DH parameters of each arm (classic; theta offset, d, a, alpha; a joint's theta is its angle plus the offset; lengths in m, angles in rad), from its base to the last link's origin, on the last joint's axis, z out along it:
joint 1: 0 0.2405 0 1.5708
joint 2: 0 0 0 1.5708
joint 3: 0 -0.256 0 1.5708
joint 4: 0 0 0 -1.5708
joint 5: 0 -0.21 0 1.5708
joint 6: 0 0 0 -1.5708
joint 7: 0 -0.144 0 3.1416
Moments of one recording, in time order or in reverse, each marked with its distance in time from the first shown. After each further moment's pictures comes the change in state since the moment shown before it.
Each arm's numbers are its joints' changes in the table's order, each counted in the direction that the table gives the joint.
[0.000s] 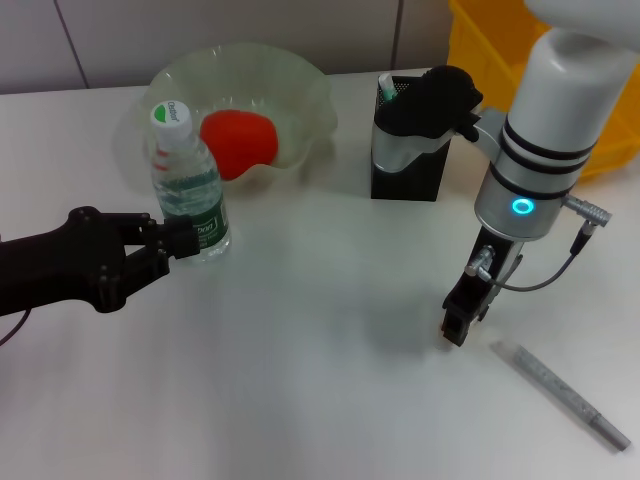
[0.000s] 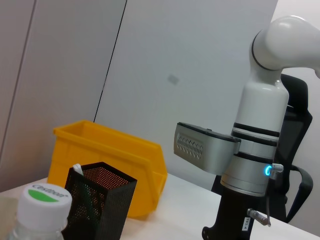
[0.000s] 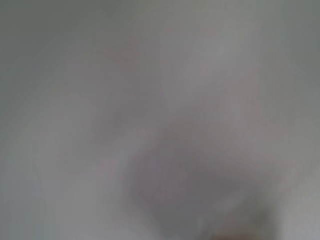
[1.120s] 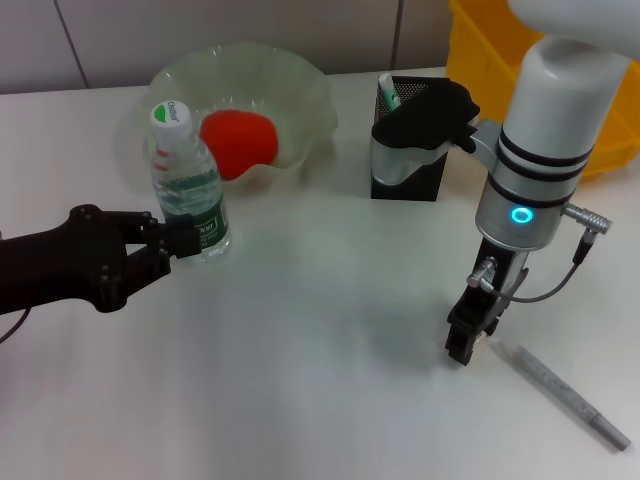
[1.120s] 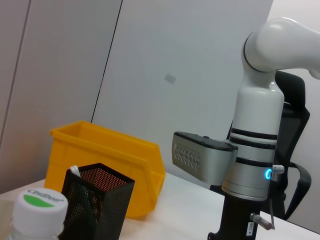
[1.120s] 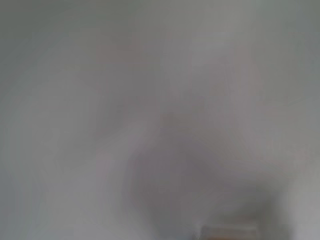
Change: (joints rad) left arm 0.000 0.000 -0.006 0.014 0.000 0.002 0.000; right arm 0.049 0.000 -0.002 0.103 0.000 -0.002 -0.007
